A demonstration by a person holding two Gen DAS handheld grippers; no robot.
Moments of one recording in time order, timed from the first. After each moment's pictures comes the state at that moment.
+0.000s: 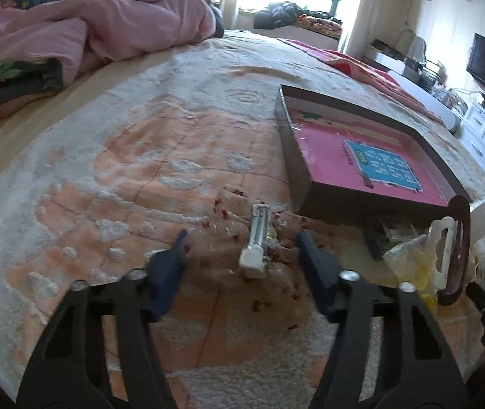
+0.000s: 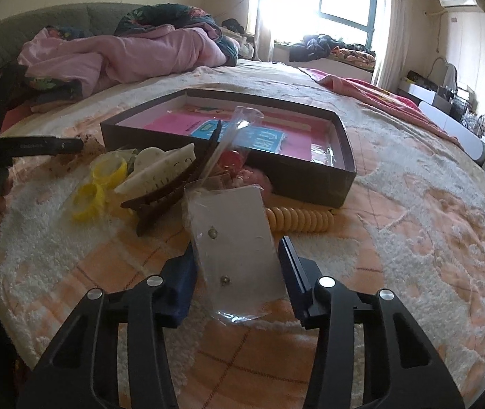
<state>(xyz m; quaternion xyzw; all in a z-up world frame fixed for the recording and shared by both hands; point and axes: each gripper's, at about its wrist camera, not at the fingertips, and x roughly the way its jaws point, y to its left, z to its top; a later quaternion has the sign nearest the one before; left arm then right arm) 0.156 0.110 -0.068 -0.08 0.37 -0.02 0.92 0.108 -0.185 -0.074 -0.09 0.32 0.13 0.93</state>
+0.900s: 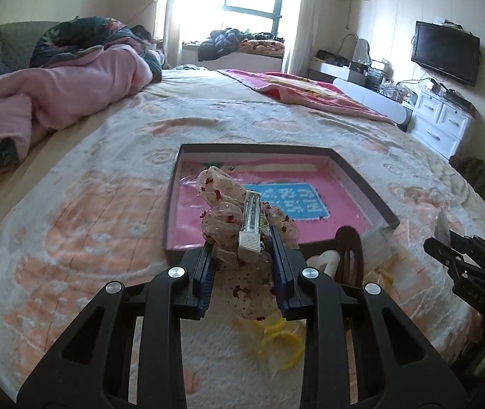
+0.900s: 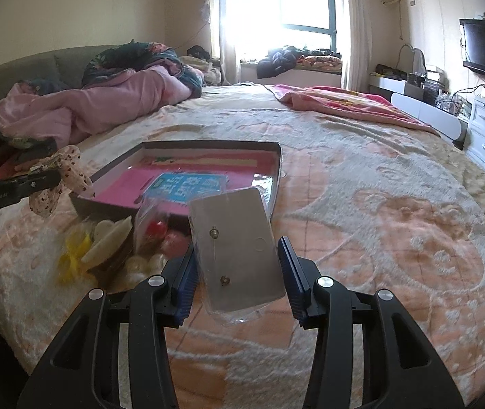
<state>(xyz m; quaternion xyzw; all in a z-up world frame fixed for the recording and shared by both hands) 0.150 0.022 -0.003 -0.03 0.31 -0.11 0.95 0.135 -0.246 -0.024 -0.03 0.29 0.09 0.95</state>
